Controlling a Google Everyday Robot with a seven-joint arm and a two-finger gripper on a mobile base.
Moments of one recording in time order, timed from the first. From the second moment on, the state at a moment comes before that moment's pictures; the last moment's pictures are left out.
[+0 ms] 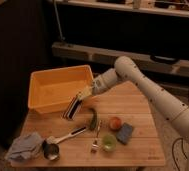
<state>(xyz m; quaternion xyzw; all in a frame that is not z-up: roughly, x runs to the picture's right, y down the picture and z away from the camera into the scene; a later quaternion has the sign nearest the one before) -0.055 0.043 0.720 0.21 -0.54 -0.65 0.49</state>
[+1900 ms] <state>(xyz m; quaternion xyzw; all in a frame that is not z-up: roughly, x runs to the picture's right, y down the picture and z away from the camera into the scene) -0.157 0.106 0.666 0.25 -0.60 -0.68 0.34</state>
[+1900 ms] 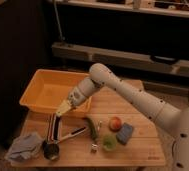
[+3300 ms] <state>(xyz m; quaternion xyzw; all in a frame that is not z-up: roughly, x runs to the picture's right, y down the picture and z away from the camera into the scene) -0.121 0.062 0.762 0.15 -0.57 -0.65 0.49</state>
